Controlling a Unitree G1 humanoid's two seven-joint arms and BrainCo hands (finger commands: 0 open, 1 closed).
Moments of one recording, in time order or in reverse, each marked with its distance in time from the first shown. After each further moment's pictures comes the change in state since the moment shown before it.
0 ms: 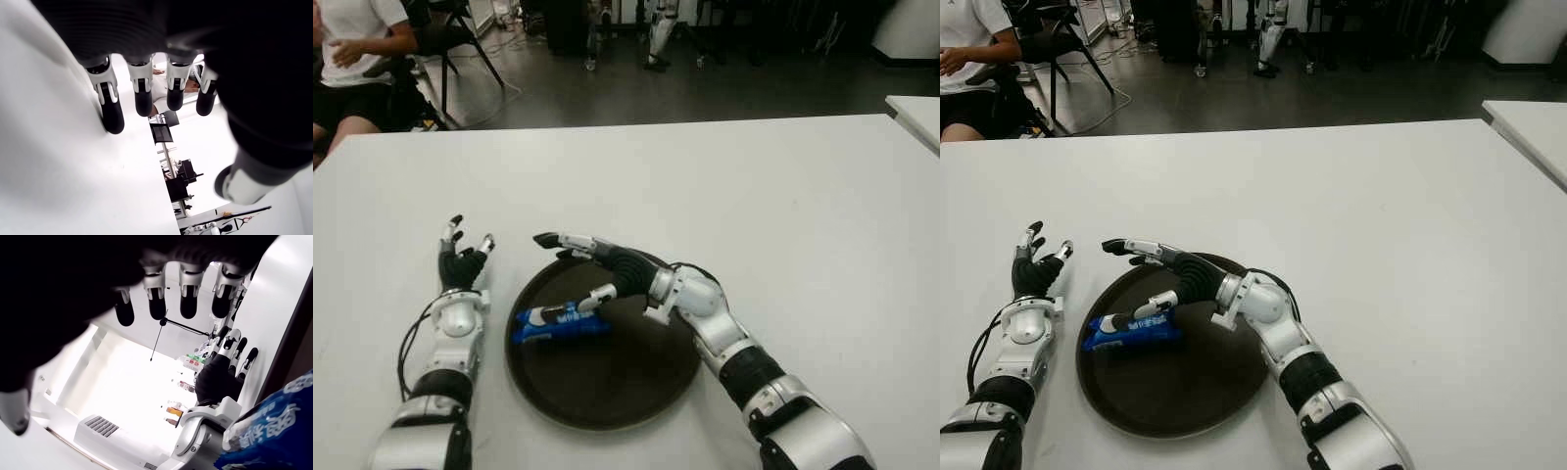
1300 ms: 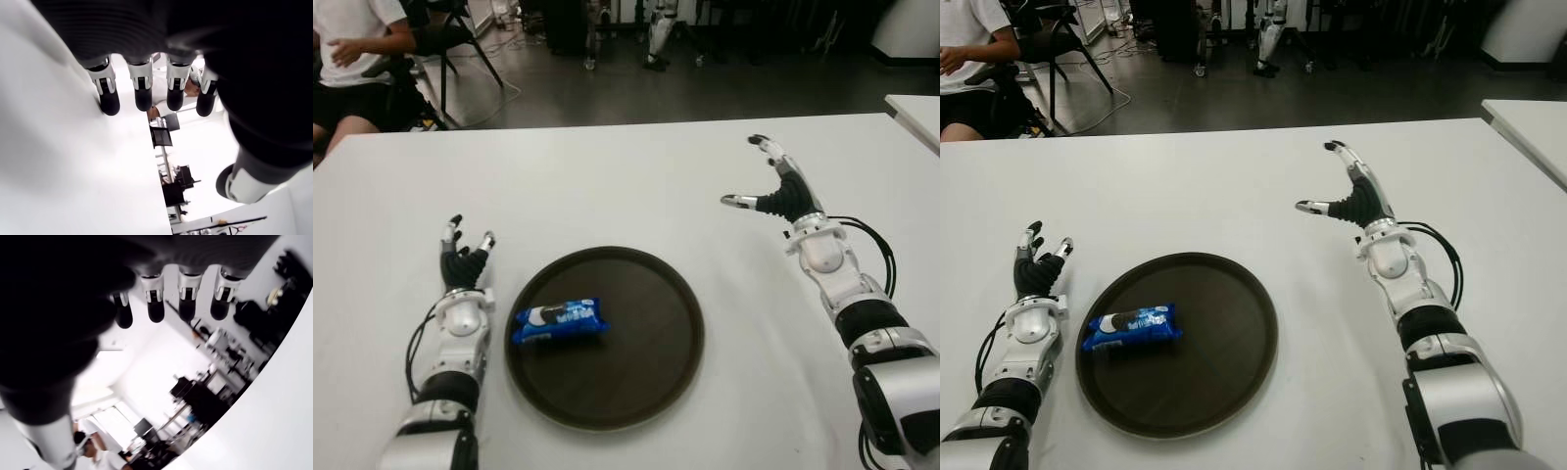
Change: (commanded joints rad) left arm 0.048 -0.010 0.003 -0.149 0.012 0.058 0.028; right arm -0.179 -0.443 -0.226 0.387 -0.346 0.157 -0.948
